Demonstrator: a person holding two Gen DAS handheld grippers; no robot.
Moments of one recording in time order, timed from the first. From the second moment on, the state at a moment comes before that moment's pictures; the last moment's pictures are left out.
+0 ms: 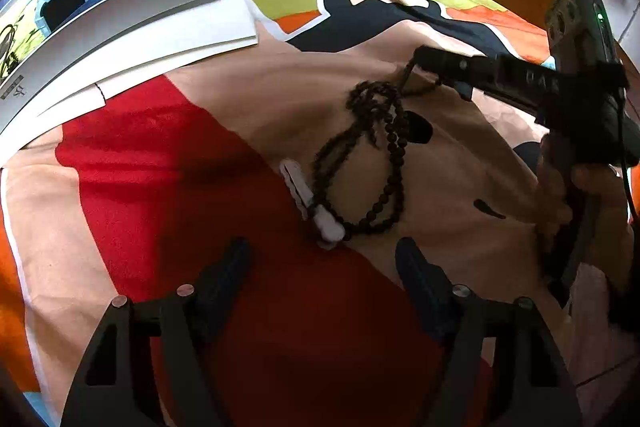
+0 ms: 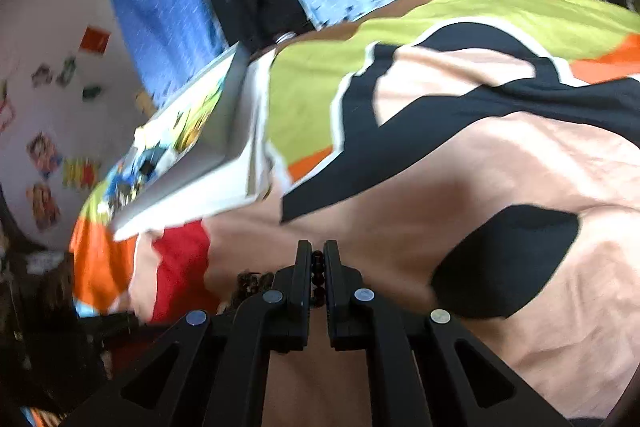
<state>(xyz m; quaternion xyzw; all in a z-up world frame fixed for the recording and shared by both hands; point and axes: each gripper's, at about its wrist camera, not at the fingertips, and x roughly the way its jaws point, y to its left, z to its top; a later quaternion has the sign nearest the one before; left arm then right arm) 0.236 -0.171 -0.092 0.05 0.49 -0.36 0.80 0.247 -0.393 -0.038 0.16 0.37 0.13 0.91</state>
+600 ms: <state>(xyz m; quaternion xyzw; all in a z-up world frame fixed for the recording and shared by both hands) 0.283 -0.171 -0.099 -0.05 0.54 -0.30 0.78 0.236 -0.436 -0.018 0.18 0.33 0.08 0.92</state>
